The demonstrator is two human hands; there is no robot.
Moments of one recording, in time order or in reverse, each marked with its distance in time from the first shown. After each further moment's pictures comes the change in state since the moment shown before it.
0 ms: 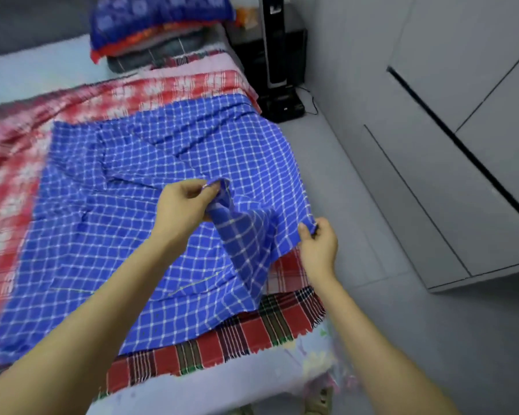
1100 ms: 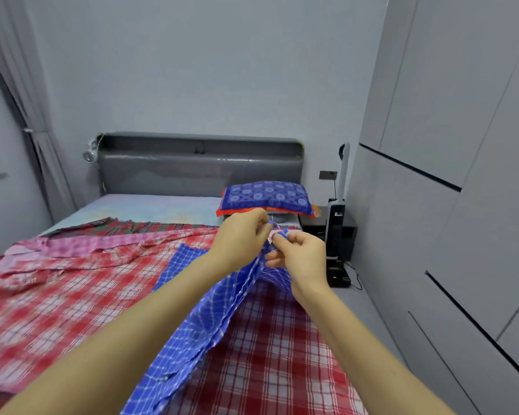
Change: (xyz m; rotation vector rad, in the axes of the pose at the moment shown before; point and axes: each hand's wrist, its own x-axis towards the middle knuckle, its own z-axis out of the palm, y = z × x) left_hand -0.119 0.170 -0.253 0.644 0.353 0.651; right_hand -0.252 -0.385 0.082 0.302 -0.500 -0.405
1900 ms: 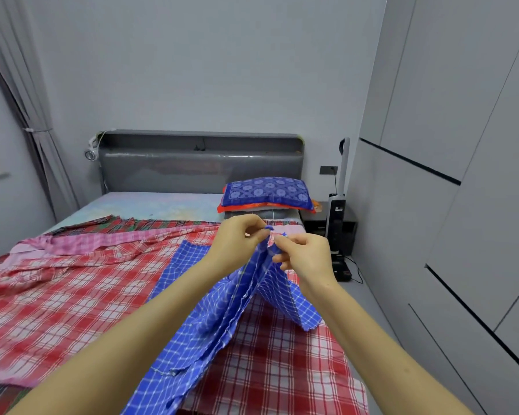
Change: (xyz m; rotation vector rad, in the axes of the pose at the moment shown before) left_hand -0.018 0.002 -0.006 -0.285 -0.022 -0.072; right_hand -0.004 -0.005 -0.012 -0.133 -0.015 0.088
